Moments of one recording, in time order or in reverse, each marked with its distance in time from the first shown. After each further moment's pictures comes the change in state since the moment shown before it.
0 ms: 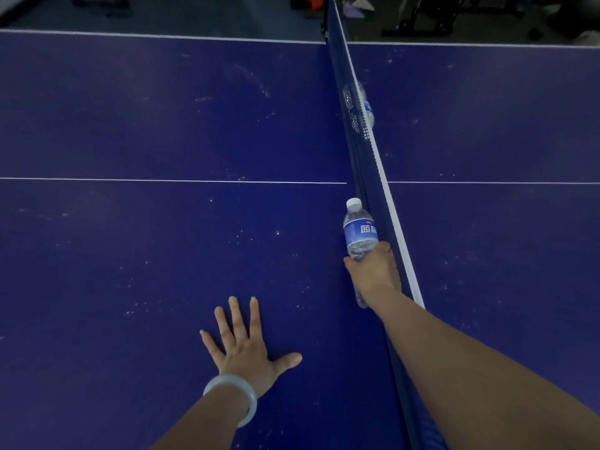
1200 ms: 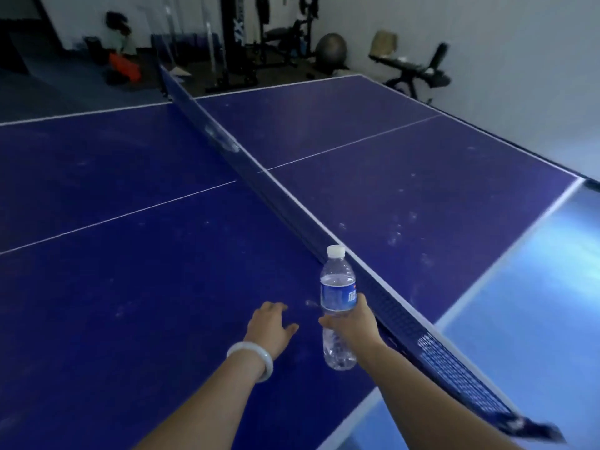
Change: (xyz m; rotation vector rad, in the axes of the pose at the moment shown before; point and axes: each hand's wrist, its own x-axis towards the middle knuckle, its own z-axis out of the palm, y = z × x) left_hand -0.170 -0.063 0.023 -0.082 -0.026 0.824; right_hand -0.400 0.106 -0.034 0.471 0.242 0.289
